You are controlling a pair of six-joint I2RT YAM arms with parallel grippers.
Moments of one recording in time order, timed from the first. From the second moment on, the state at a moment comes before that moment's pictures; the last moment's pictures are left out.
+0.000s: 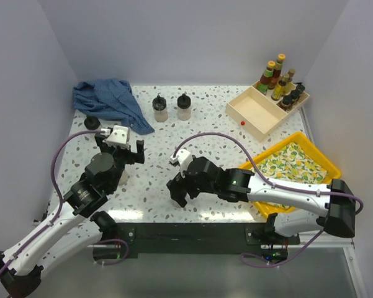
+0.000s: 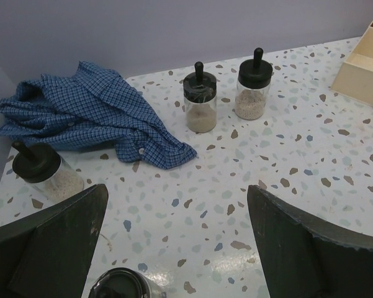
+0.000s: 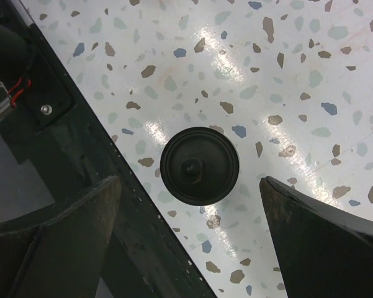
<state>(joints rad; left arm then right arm) -0.71 0.61 0.67 -0.17 -0.57 0.01 1.21 1.27 0.97 -0.36 0.11 0.30</state>
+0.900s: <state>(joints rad) -0.71 0.62 0.67 -0.17 -0.58 0.01 1.29 1.49 0.97 -0.31 0.31 0.33</state>
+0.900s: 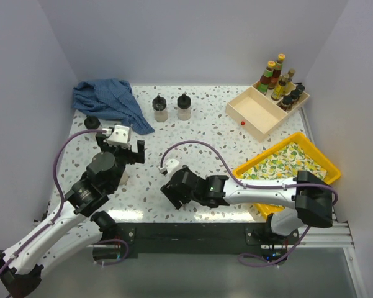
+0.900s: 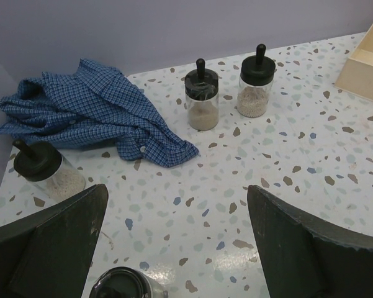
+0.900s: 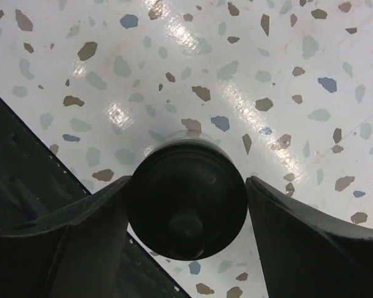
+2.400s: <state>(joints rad) -0.71 0.63 0.67 -0.19 -0.53 0.00 0.27 2.02 1.92 -0.71 0.55 0.35</state>
